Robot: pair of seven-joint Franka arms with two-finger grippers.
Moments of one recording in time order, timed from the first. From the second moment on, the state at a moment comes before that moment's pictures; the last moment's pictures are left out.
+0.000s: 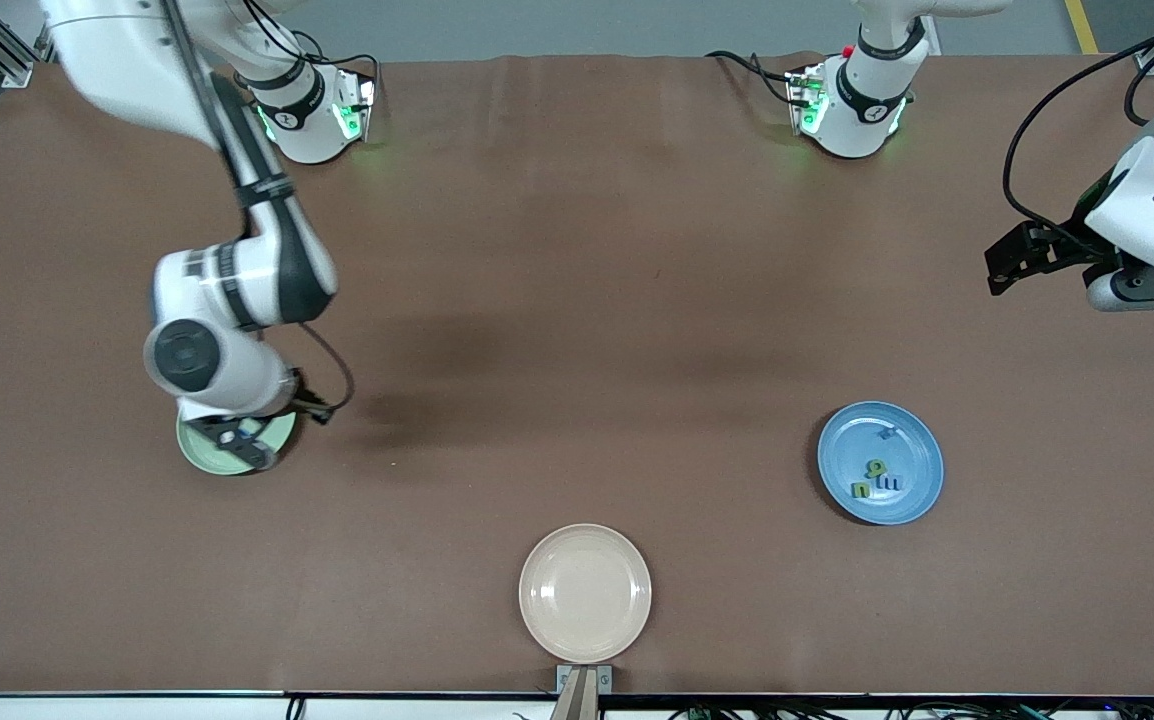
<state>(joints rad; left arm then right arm) -0.09 0.04 -0.06 -1.53 0.06 1.59 -0.15 0.28 0.44 -0.14 -1.80 0.00 2.07 0.65</state>
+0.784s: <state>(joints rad) -0.09 0.04 -0.06 -1.54 0.06 1.59 -0.15 0.13 0.56 -0.13 -1.82 0.01 2.19 0.38</state>
